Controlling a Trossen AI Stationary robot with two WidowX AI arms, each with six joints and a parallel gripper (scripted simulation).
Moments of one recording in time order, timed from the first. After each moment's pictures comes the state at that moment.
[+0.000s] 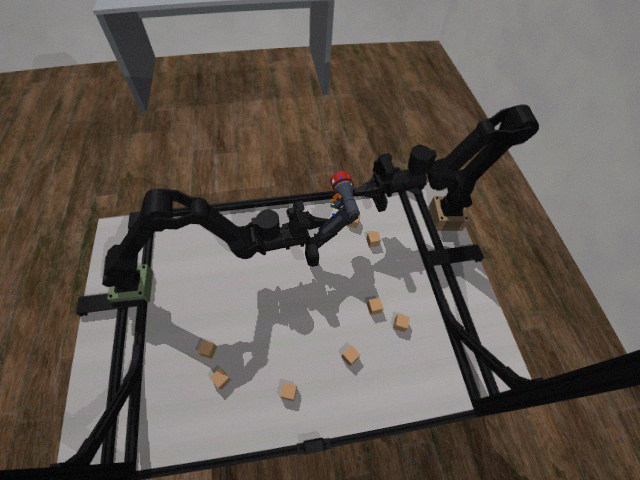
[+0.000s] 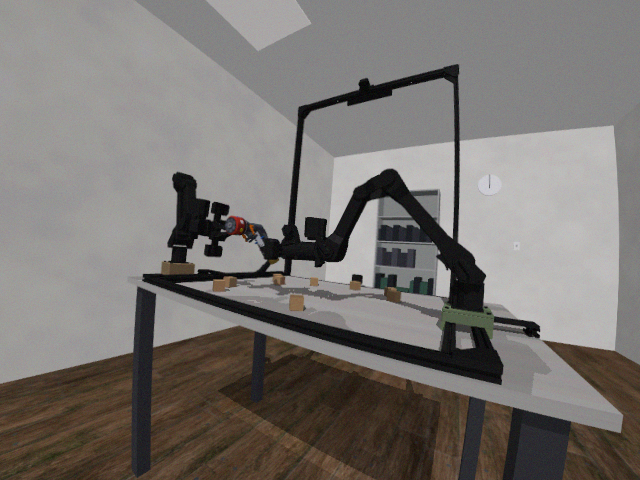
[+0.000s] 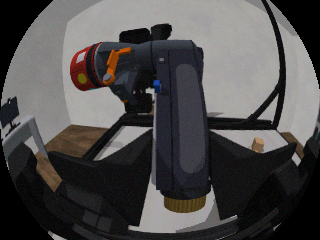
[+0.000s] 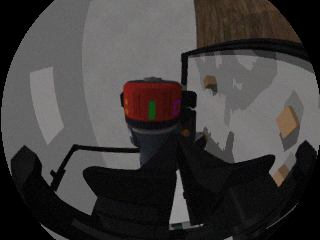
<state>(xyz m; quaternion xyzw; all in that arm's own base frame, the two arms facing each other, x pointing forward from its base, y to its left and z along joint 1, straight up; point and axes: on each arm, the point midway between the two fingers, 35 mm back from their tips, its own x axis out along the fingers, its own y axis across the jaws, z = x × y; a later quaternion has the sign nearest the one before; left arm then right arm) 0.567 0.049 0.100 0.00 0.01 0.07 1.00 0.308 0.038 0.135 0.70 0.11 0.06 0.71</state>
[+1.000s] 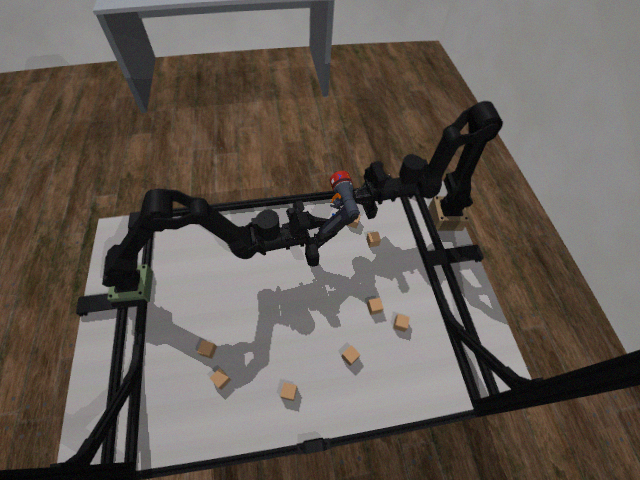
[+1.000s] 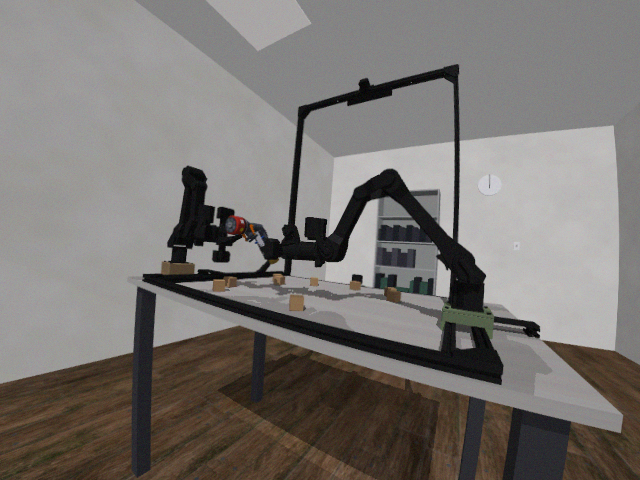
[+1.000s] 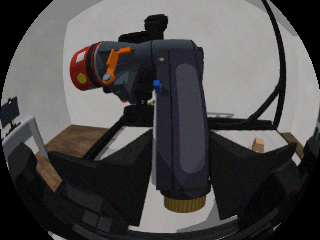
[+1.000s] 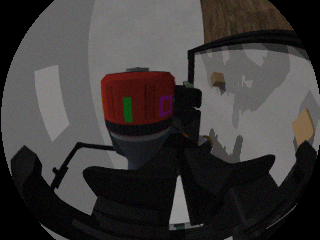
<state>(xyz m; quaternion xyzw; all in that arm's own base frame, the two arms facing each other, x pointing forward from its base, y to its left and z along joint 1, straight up) 0.567 0.049 0.101 0.00 0.01 0.07 1.00 0.333 0.052 0.122 0.70 0.09 0.09 0.70</state>
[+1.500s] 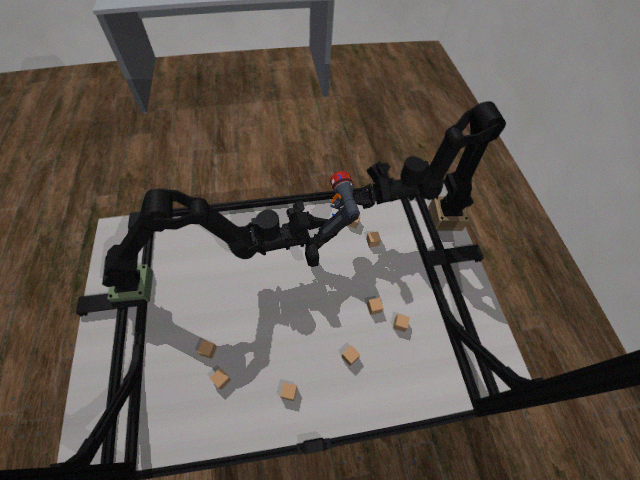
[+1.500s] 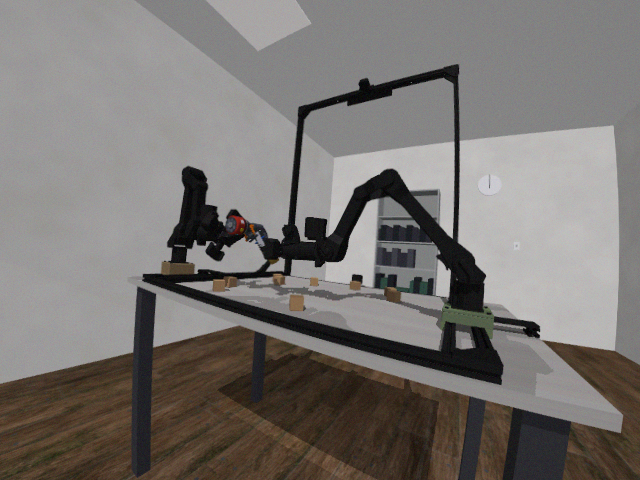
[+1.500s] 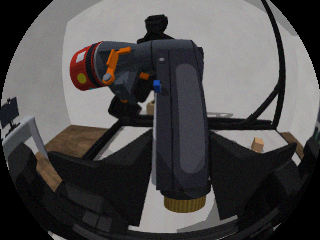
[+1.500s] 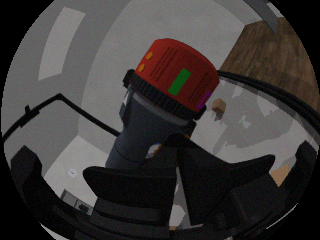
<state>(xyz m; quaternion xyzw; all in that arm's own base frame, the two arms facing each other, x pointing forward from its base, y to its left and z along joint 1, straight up) 0.567 0.048 0.101 0.00 0.01 0.07 1.00 0.332 0.061 0.126 0.49 0.06 0.11 0.86</state>
